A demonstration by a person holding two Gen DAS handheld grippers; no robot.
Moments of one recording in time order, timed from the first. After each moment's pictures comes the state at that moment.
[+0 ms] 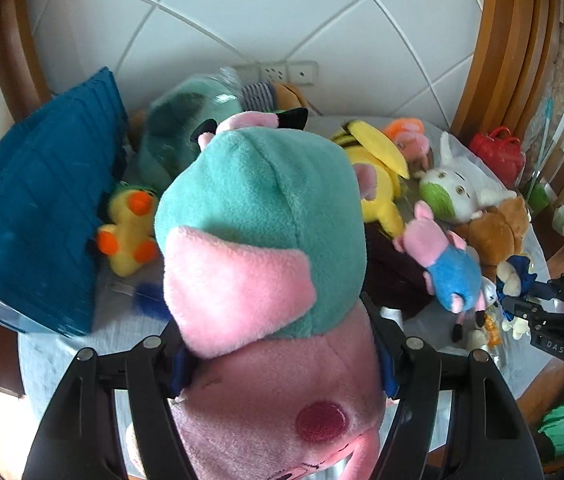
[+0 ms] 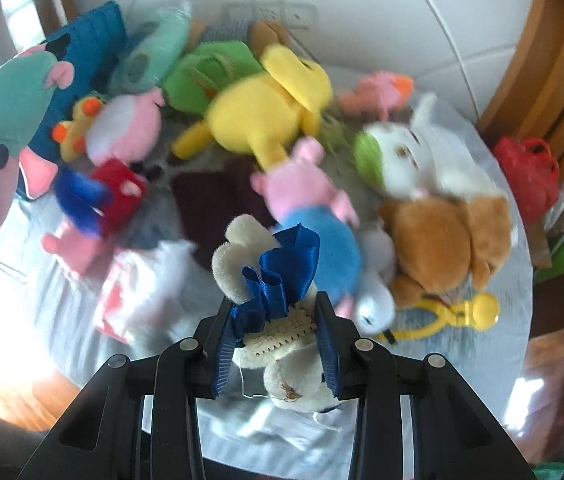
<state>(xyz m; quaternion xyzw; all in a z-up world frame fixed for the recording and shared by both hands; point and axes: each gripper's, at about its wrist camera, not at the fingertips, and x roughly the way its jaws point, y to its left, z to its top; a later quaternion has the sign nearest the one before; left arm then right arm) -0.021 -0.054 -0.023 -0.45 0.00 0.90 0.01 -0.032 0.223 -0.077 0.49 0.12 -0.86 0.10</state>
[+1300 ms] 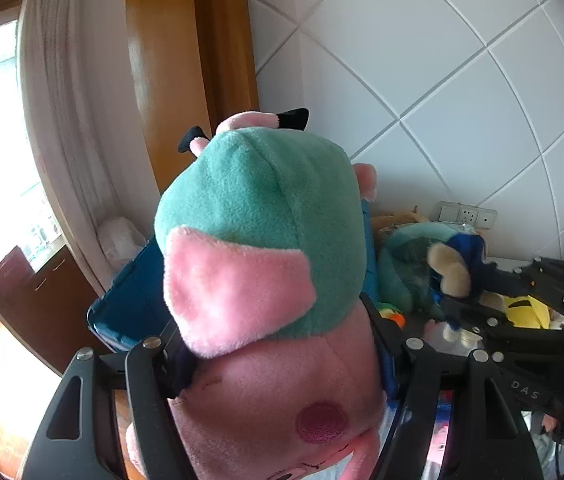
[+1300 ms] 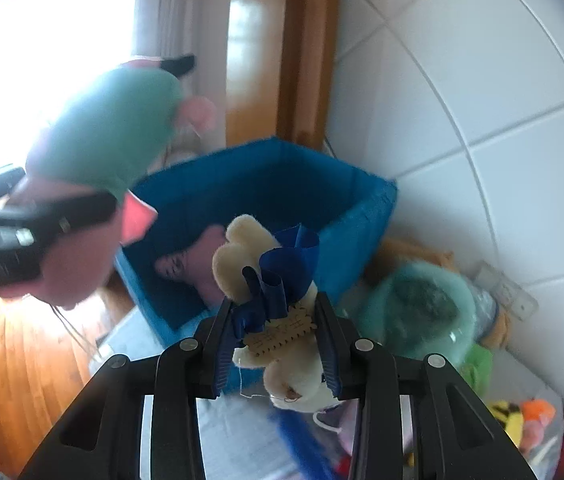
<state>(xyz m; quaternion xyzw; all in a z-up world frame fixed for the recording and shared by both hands) 0.027 -0.405 0.134 -0.30 -0.04 0.93 -0.19 -0.064 -0.278 0.086 0.26 0.22 -0.86 0.38</state>
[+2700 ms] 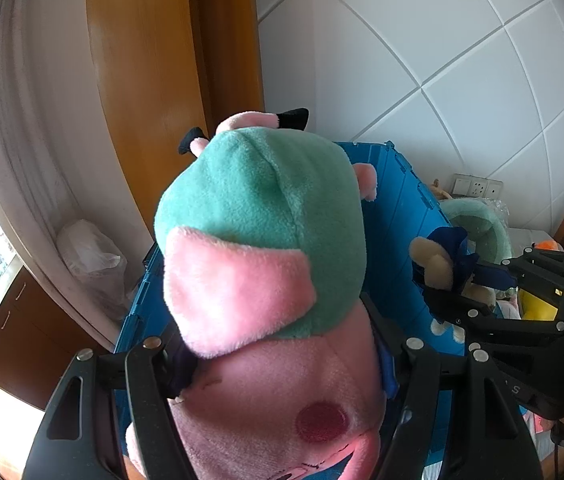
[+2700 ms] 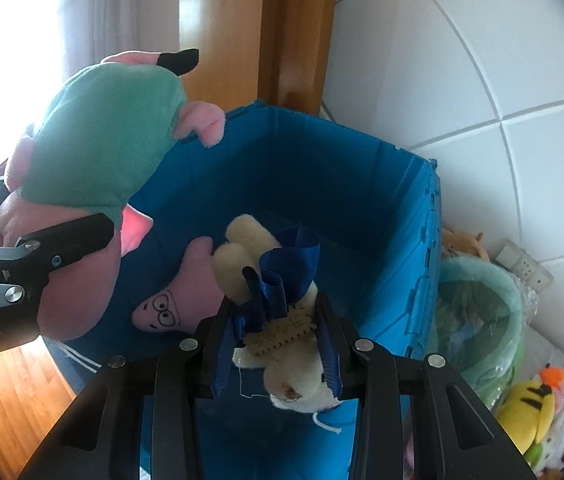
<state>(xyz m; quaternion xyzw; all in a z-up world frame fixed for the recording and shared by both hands) -0.049 -0.587 0.093 -0.36 -0.03 0.93 -0.10 -0.135 -0.480 0.031 0.35 0.21 -0.87 0.27</state>
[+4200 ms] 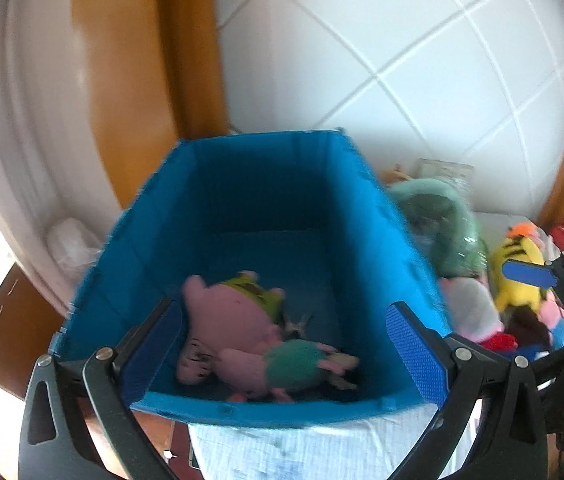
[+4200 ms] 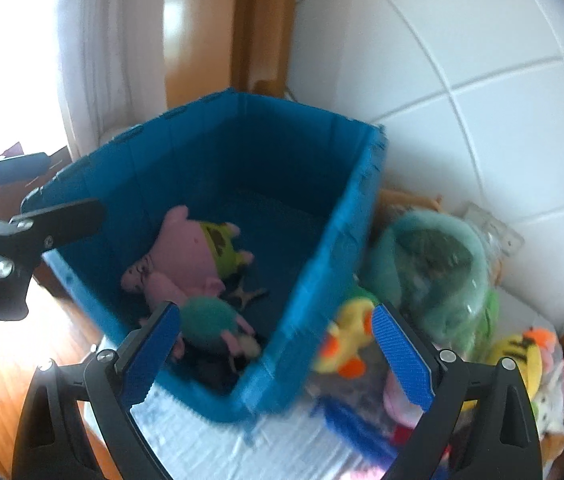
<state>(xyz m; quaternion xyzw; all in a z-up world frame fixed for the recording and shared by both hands) -0.002 -0.480 0.080 -0.35 -0.01 0.93 -0.07 -0.060 -0.364 0.017 0.34 0.20 -0.89 0.24</state>
